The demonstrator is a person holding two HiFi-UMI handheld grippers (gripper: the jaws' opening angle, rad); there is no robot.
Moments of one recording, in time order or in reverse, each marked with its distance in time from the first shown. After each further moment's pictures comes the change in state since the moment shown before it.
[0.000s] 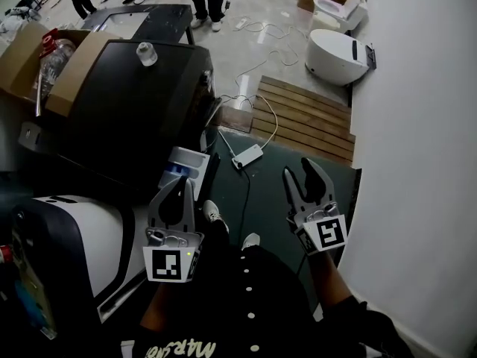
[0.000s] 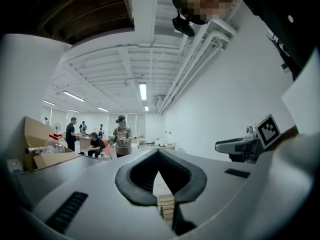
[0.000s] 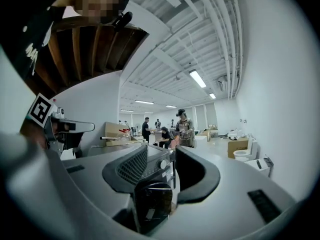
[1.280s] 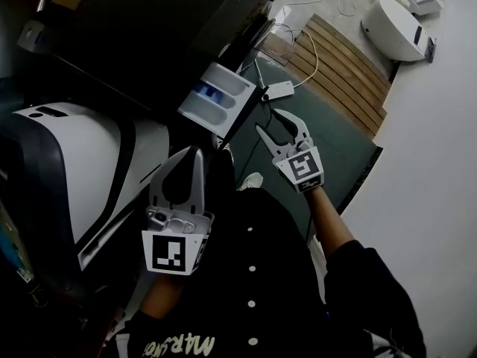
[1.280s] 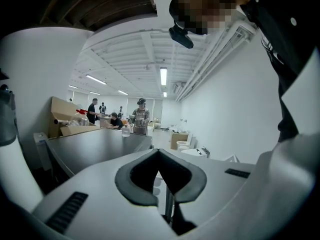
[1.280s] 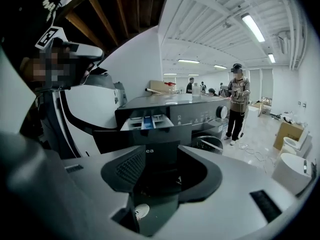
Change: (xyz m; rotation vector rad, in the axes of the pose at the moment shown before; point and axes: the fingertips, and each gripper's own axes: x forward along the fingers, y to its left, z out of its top) left arm -0.063 0.034 -0.088 -0.178 0.183 0.181; right arm 0.085 0.127 -0.239 -0.182 0.506 0.533
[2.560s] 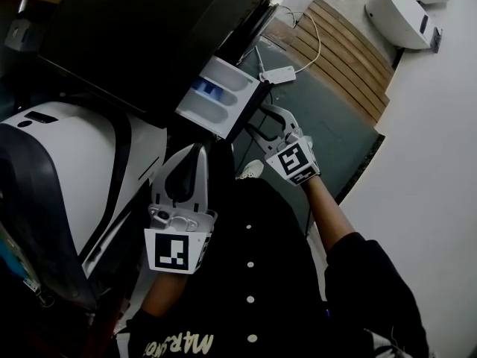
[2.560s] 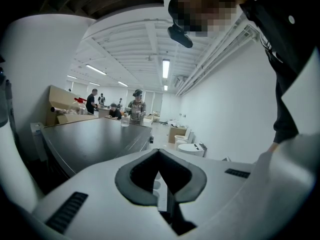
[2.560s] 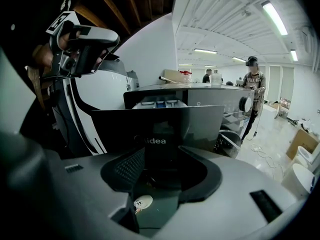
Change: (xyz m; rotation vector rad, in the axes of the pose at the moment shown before) left arm 0.022 0.011 -0.035 -0.075 0.124 -0.018; right arm 0.042 0.029 -0.028 -0.091 0.102 0.164
